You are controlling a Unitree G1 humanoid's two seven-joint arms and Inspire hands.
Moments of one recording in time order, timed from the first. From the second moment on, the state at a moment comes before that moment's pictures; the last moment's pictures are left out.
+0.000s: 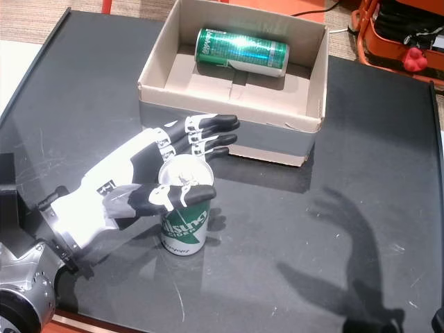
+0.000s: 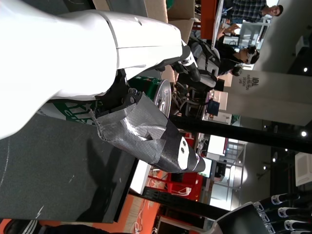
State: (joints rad) left arm -0.68 0.03 0.19 1.21 -0.20 -0.60 -1.02; right arm -0.07 0.06 -0.45 0.13 0.84 -0.91 0.84
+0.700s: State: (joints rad) left arm -0.66 0.14 0.10 1.21 -0.13 -0.69 -1.07; right arm -0.07 0.07 -0.42 0.13 0.81 -0.93 0.79
